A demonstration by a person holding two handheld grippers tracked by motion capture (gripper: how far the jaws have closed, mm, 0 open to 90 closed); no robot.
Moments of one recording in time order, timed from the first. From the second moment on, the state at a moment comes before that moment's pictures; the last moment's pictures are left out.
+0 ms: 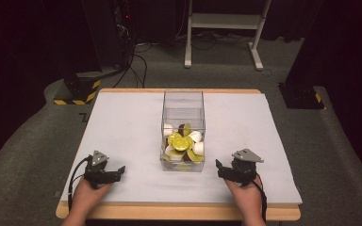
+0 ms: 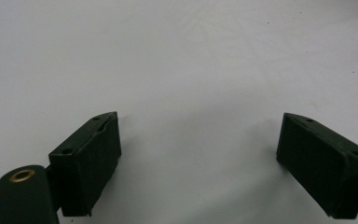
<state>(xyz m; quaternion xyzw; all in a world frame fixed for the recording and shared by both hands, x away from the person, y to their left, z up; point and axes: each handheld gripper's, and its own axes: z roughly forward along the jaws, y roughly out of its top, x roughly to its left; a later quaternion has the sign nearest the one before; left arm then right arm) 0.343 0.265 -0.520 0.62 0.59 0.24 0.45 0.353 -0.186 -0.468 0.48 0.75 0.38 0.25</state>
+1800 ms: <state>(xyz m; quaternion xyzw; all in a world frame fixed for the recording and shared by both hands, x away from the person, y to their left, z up) 0.343 0.264 -0.520 0.62 0.59 0.24 0.46 0.356 -0.170 -0.423 0.44 0.74 0.45 0.24</state>
